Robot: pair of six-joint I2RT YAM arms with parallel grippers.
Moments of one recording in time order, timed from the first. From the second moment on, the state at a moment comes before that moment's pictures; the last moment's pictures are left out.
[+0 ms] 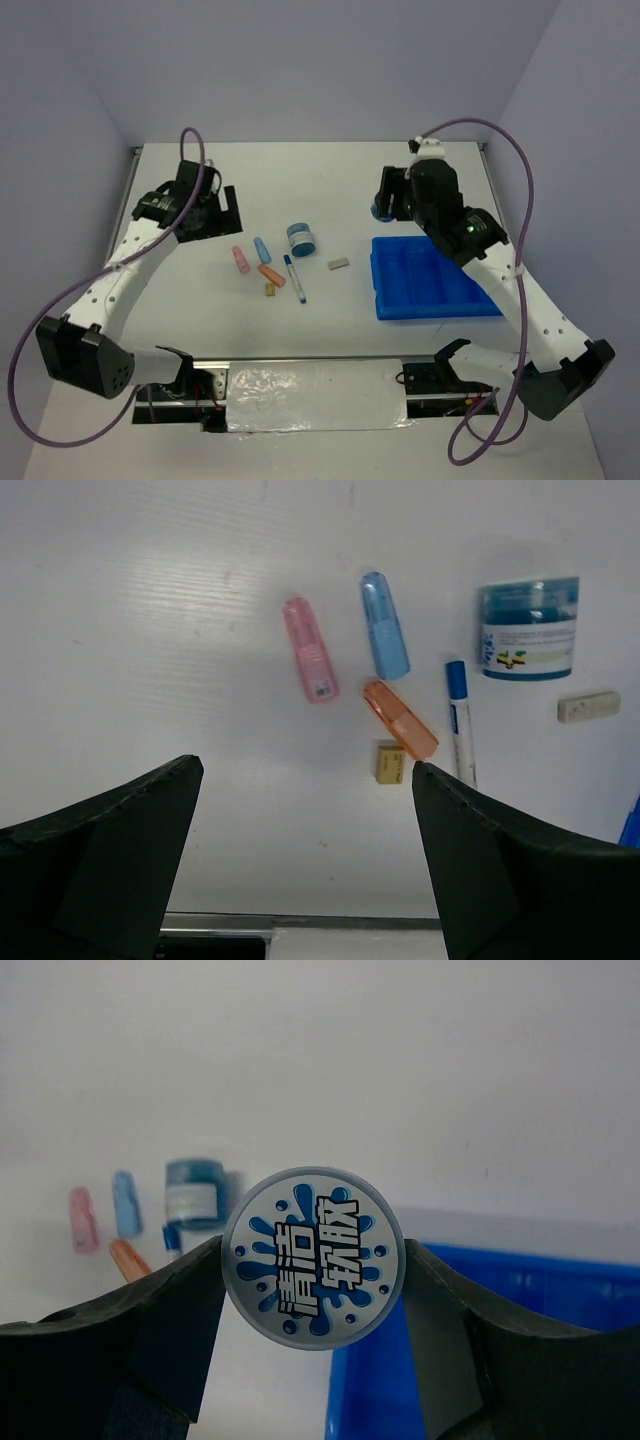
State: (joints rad) left arm -0.25 1.28 1.28 -0.93 -0.15 -0.45; right arm 0.50 1.17 1.32 -0.62 0.28 0.32
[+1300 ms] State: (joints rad) left arm -0.61 1.87 1.67 -0.89 -0.19 -0.72; right arm 0.45 1.15 0.90 -0.48 0.32 0.41
